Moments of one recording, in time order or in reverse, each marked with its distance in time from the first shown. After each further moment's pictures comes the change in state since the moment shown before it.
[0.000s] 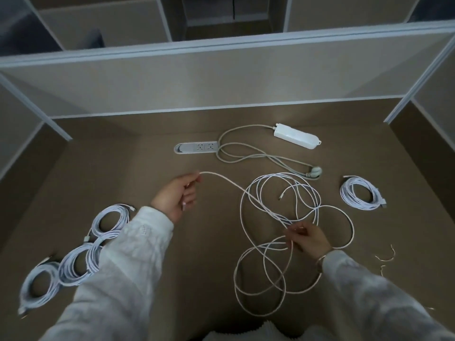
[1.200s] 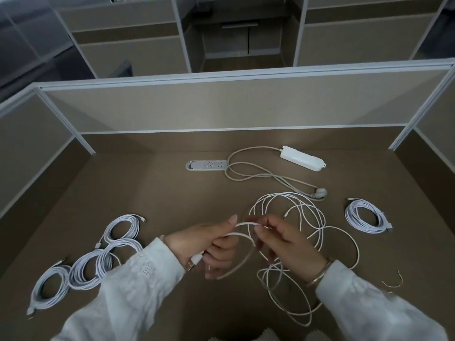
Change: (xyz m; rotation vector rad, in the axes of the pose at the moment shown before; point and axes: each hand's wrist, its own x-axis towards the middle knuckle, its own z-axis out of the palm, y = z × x) left_hand -0.093 -0.011 0.033 0.111 -0.719 -0.290; right_hand -0.081 -0.102 0.028 0.038 -0.419 -0.448
